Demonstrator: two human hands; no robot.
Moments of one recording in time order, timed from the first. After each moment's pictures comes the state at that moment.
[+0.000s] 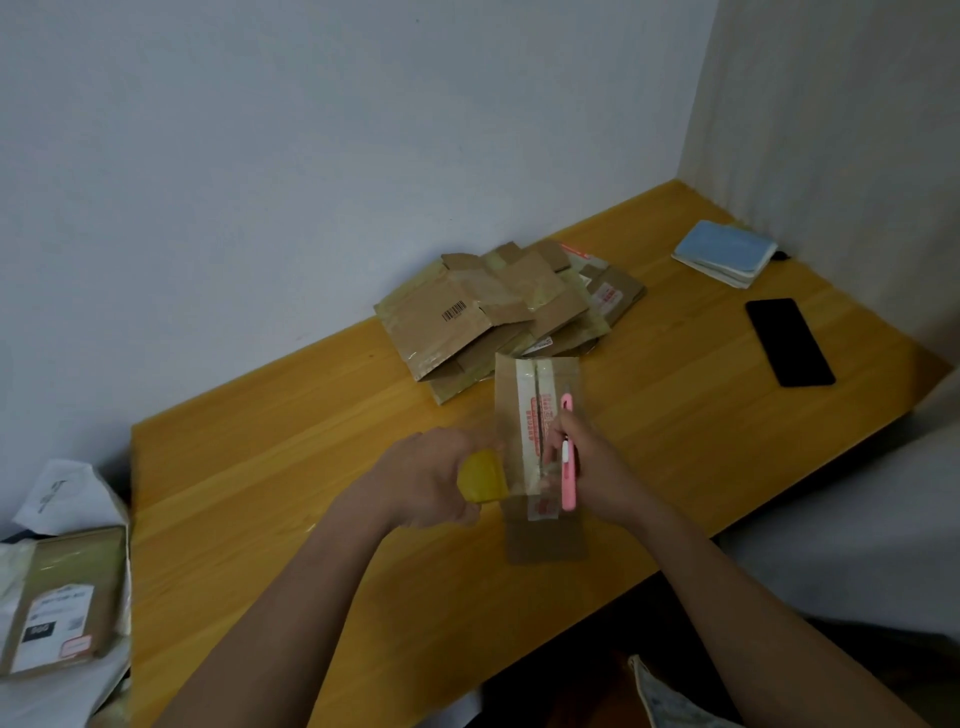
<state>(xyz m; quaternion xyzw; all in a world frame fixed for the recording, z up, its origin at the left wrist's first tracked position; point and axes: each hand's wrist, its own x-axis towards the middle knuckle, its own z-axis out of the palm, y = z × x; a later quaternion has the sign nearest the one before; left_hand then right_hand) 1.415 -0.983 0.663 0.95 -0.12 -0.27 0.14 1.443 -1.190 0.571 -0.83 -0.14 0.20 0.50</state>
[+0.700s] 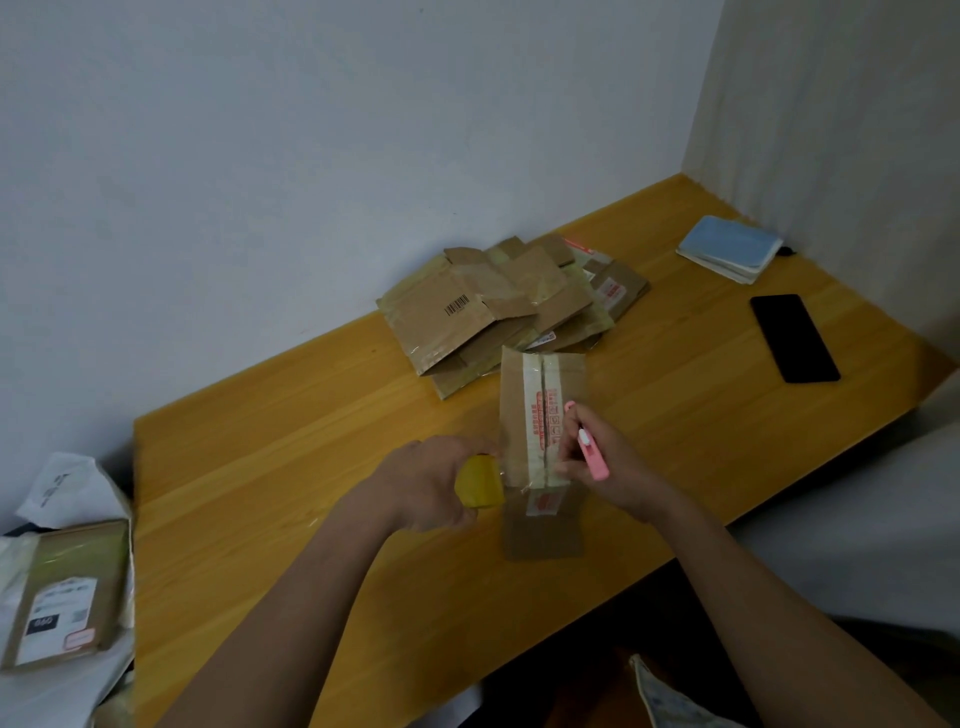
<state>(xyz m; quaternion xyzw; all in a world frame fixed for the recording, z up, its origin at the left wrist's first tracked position) 1.410 -0.975 0.651 0.94 -0.10 -0.30 0.15 1.444 -1.198 0.582 -0.78 -0.09 0.26 0.56</state>
